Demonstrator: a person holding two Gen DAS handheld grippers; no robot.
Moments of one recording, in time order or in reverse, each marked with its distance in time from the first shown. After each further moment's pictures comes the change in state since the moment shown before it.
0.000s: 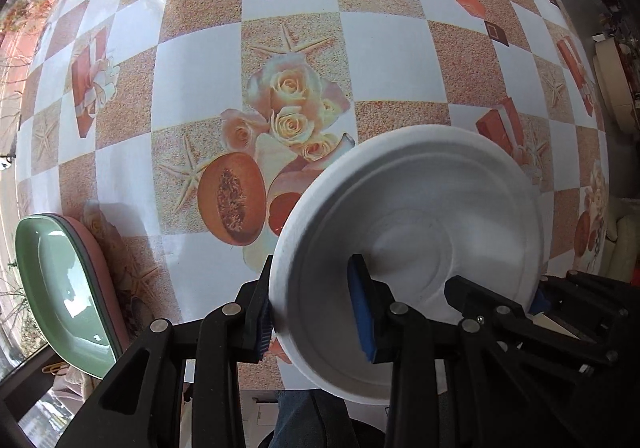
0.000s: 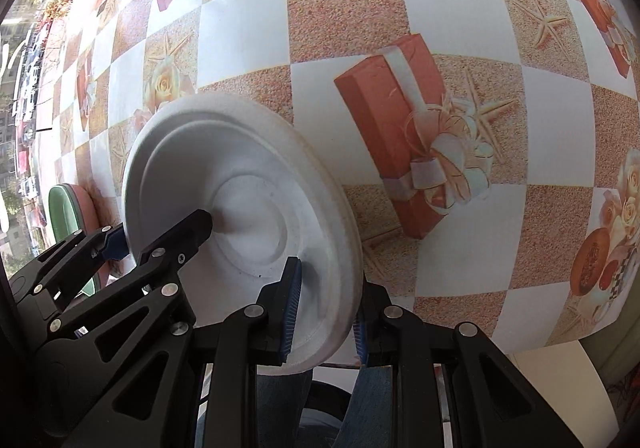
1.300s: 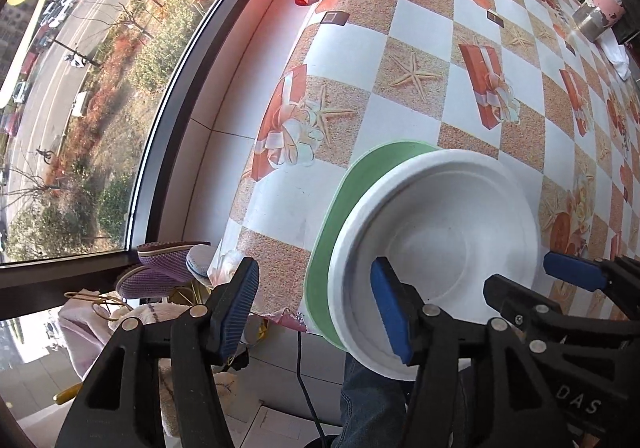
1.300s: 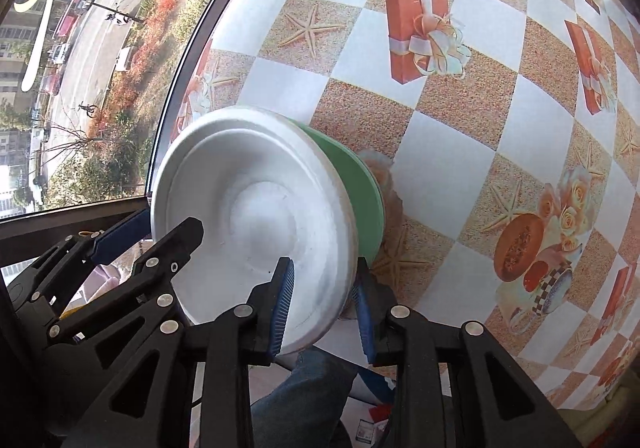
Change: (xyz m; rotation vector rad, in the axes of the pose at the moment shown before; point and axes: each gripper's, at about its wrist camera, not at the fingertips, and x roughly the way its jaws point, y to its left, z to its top) left arm -0.045 0.271 -0.102 -0.412 -0.136 0.119; right arm 0.106 0.451 0.016 -0.445 -0.028 -0.085
